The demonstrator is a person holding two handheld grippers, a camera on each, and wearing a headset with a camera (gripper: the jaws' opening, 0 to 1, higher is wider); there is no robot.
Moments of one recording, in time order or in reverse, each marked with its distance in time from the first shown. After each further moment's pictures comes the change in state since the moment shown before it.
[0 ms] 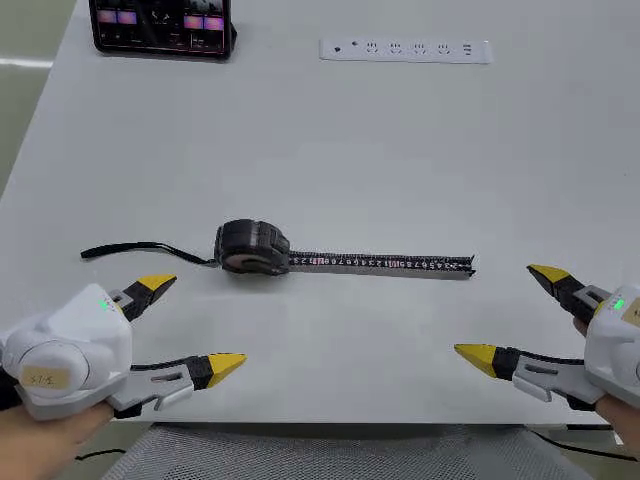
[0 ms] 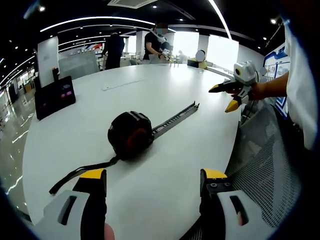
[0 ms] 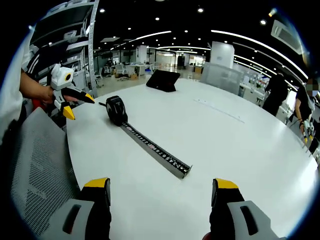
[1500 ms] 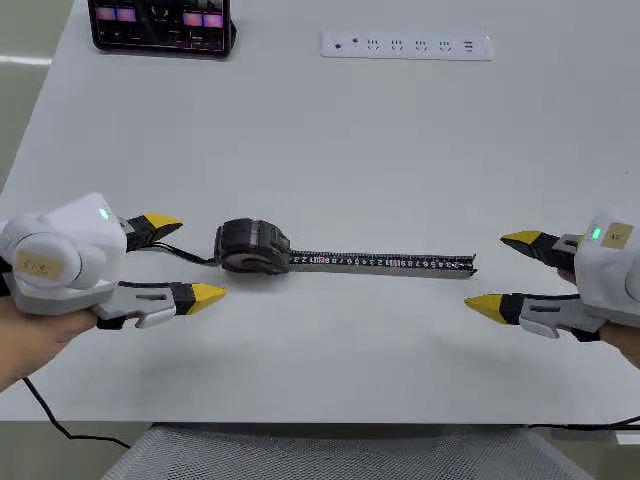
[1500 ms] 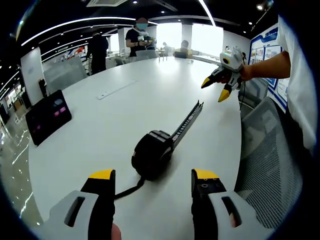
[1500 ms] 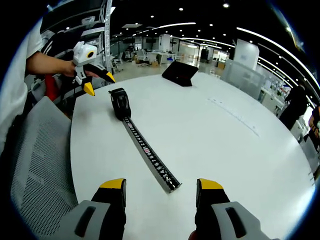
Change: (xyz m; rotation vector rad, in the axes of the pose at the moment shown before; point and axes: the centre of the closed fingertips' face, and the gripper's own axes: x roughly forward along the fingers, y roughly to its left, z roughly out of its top) left arm 0.010 0.044 0.043 0.152 0.051 -0.066; right arm 0.020 -0.021 0.025 -0.142 0.097 0.134
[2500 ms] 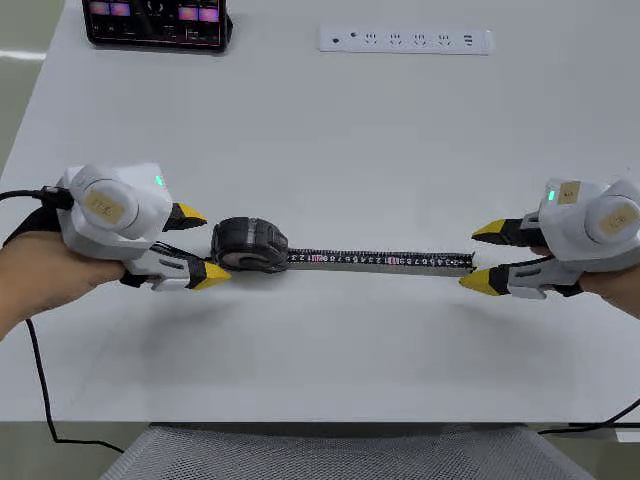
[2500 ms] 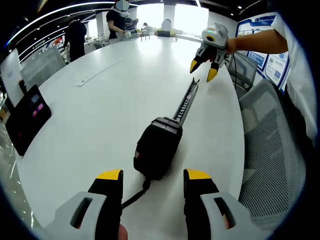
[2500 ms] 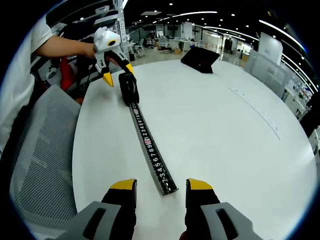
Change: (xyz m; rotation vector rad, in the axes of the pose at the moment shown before) left arm 0.038 0.012 -0.016 0.092 0.183 -0.139; right arm 0.026 -0.011 -0.012 -0.077 0.130 0.196
